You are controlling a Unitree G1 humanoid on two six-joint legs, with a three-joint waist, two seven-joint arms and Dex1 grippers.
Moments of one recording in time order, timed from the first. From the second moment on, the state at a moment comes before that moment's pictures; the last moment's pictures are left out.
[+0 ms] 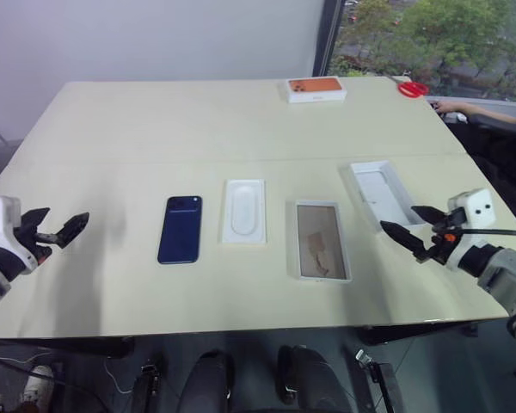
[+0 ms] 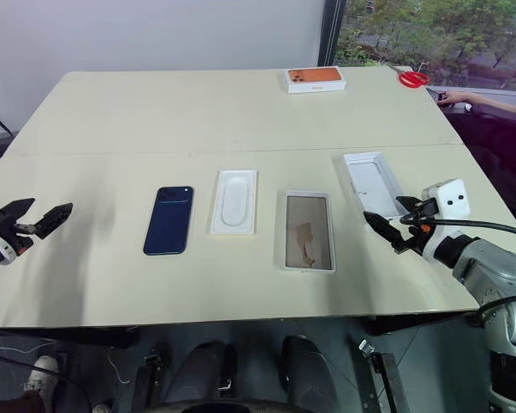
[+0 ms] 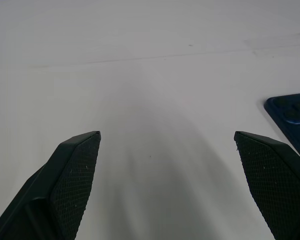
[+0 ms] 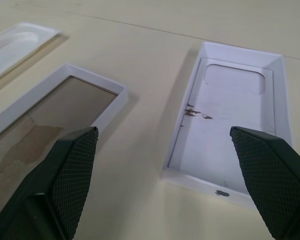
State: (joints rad) left arm -0.05 0.76 0.61 0.02 -0.52 0.52 -0.65; right arm -0.04 -0.73 -0.41 -0.28 0.55 0.65 0.66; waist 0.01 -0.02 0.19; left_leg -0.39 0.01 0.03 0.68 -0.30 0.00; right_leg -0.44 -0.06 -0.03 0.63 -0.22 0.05
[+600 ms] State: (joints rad) left arm -0.13 0.67 0.51 -0.12 -0.57 0.56 -0.60; right arm -0.14 -0.72 -0.30 -0.37 0.57 0.69 0.64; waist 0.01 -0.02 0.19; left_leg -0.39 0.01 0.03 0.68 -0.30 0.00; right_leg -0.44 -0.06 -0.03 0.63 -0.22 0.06
